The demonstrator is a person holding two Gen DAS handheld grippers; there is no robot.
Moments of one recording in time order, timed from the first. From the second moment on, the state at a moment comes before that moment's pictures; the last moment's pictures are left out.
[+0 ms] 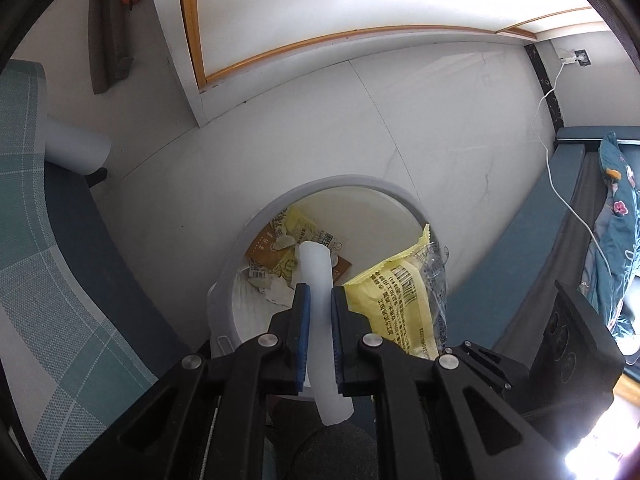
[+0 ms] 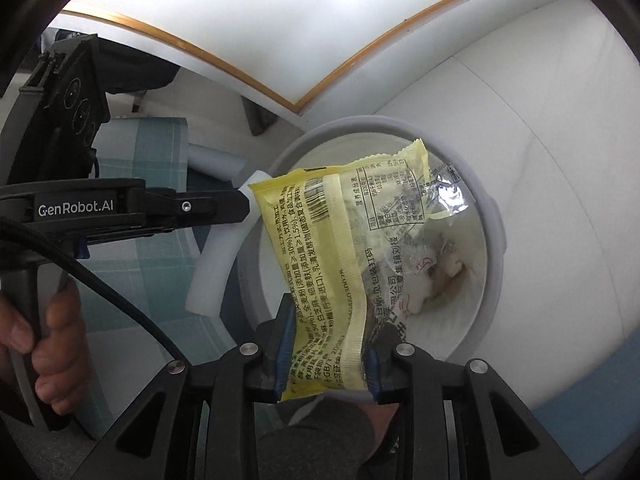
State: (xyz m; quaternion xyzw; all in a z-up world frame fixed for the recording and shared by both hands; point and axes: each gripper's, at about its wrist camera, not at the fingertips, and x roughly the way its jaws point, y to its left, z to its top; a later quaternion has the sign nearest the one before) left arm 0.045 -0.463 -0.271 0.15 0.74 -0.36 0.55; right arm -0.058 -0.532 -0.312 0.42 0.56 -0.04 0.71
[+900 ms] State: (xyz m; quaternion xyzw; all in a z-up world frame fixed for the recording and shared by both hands) left arm 0.039 -0.465 -0.251 0.24 0.69 -0.34 0.60; right arm -0.098 -0.553 -0.312 0.43 0.57 -0.08 0.70
